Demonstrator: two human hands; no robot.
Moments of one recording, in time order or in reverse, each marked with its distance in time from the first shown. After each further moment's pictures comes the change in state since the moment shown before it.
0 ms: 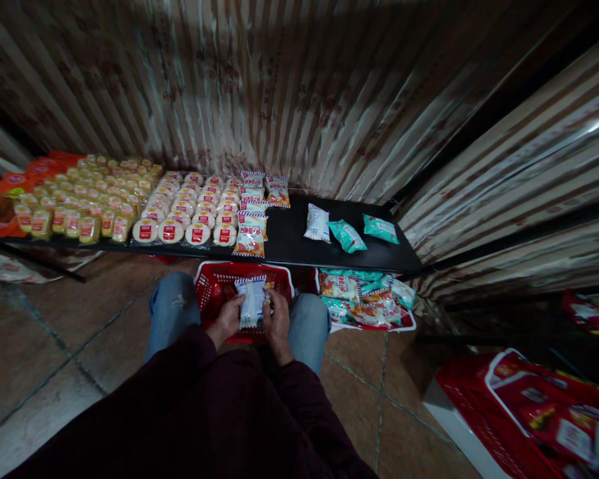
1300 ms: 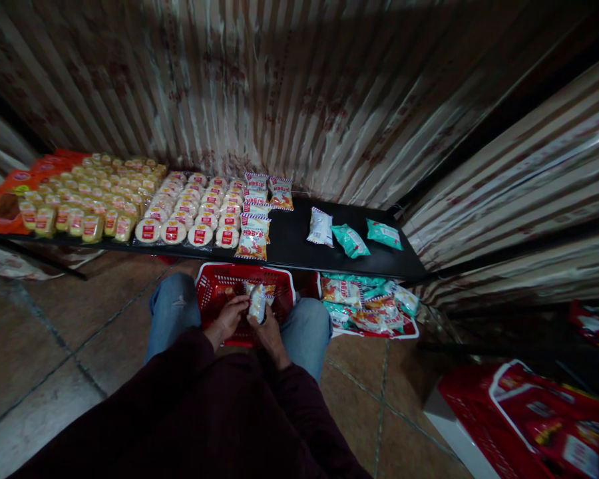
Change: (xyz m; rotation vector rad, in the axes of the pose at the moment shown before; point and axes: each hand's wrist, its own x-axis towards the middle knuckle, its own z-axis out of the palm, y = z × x) left_hand 0.018 -0.004 -0.024 0.219 0.043 0.194; right_hand -0.012 0.000 0.013 0.300 -0.279 0.434
